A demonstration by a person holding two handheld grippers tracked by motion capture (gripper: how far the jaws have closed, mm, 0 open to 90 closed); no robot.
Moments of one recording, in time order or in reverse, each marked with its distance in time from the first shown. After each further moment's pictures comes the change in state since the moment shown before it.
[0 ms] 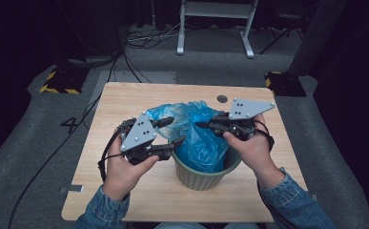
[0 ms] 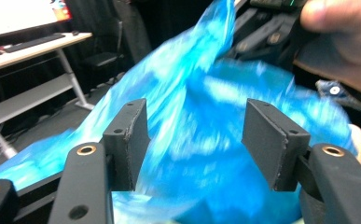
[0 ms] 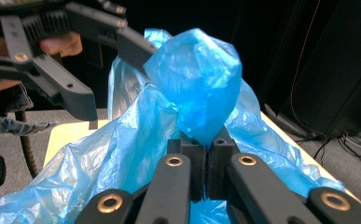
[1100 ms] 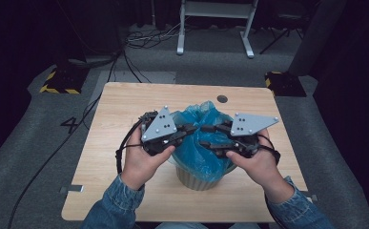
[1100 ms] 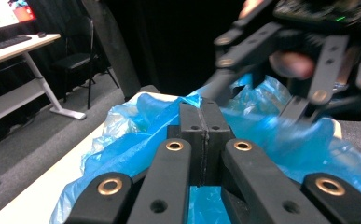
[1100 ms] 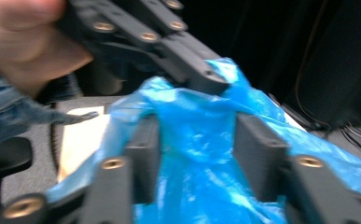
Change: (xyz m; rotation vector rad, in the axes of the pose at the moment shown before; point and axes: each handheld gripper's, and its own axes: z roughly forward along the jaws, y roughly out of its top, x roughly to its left) left arm -0.005 0.019 0.041 0.024 -0.125 0.051; right arm 0.030 -0.008 -0.010 0.056 0.002 -0.004
